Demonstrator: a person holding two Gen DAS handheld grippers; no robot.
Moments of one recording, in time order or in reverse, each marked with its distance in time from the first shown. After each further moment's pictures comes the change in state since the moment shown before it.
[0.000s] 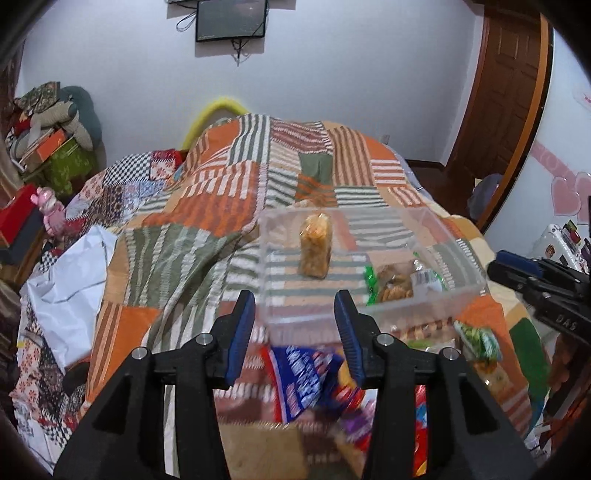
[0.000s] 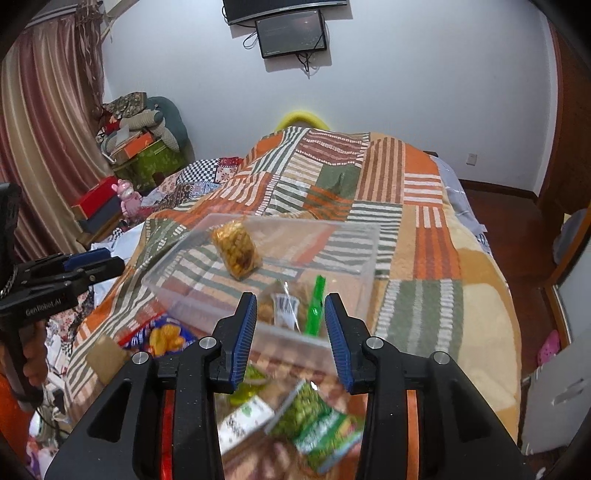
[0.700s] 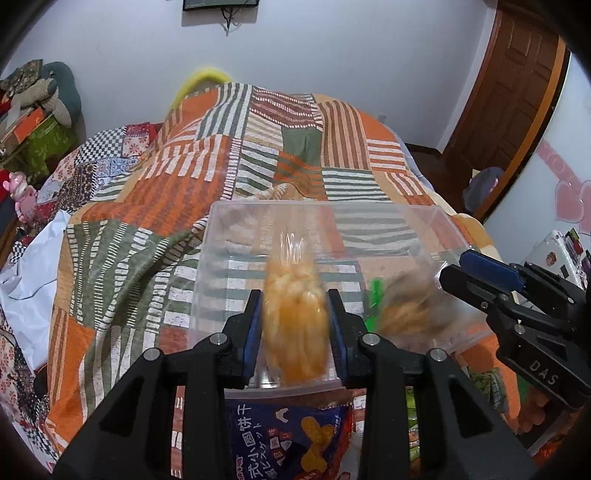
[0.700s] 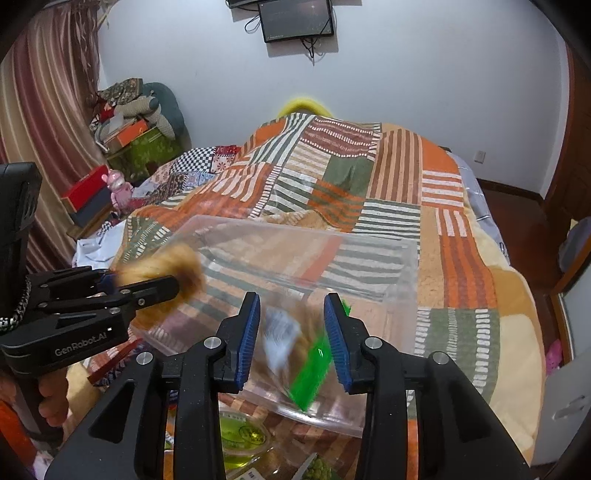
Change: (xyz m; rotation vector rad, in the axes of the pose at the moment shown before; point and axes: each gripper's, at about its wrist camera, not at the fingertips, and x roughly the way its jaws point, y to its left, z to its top) left arm 0.086 -0.025 0.030 -0.031 0.090 -0.055; right arm 0.060 0.009 0.026 -0.018 0.039 0.002
